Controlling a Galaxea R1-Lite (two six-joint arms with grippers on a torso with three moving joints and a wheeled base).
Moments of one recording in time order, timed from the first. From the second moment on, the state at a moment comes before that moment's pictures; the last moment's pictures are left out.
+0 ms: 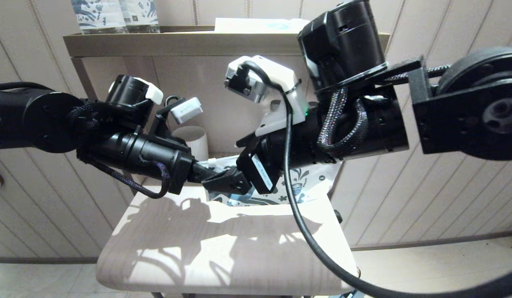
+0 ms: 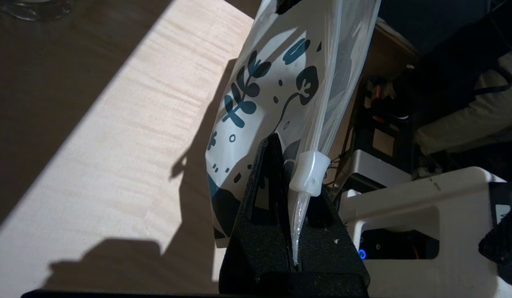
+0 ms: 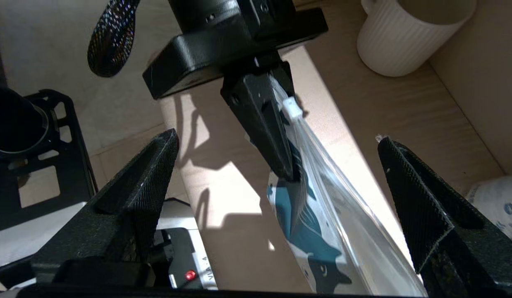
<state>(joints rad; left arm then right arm) -0.41 1.79 -1.42 0.39 -0.91 0.30 0.85 1.81 -1.73 0.32 0.22 -0.20</state>
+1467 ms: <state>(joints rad) -0.41 1.79 -1.40 0.39 -0.95 0.34 0.84 1.87 -1.78 0.32 0.28 -0.20</state>
